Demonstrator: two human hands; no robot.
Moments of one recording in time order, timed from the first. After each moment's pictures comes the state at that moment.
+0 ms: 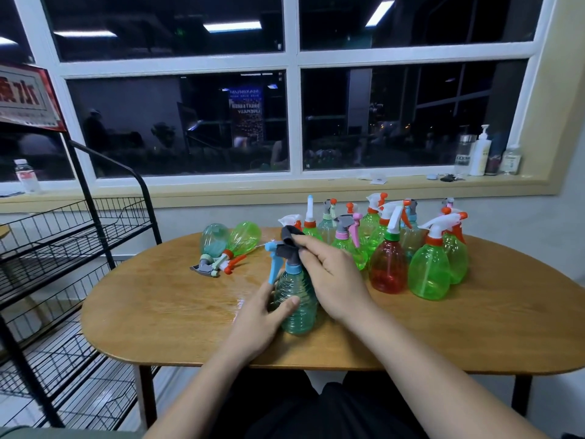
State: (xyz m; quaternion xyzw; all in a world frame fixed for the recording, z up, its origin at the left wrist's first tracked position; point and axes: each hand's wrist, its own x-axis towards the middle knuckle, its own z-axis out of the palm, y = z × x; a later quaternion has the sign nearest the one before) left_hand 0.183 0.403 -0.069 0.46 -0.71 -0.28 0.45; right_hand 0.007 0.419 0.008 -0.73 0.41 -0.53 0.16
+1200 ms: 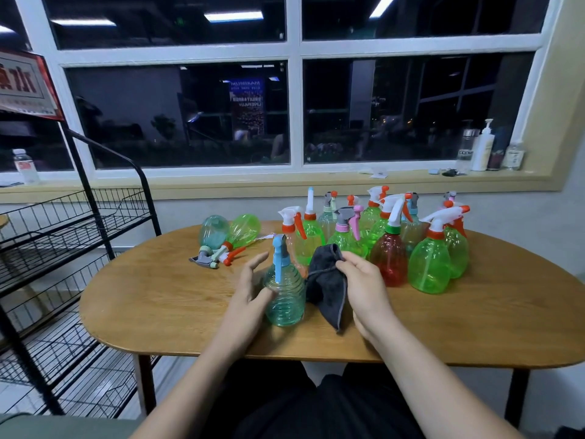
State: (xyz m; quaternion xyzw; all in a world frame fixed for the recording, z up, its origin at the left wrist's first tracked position) left_hand 0.195 0.411 -0.070 0.43 -0.65 -0.36 0.51; right_hand -0.021 0.407 -0.036 -0.45 0.48 -0.62 0.43
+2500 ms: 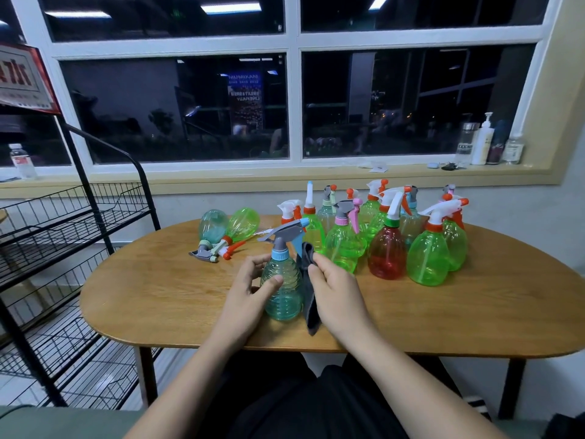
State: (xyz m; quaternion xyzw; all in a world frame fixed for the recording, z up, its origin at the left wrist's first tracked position) left_hand 0.195 0.405 -0.071 0.44 -0.65 -0.32 0.53; right_hand 0.013 0.434 -0.046 -0.66 0.50 -0.53 0.20
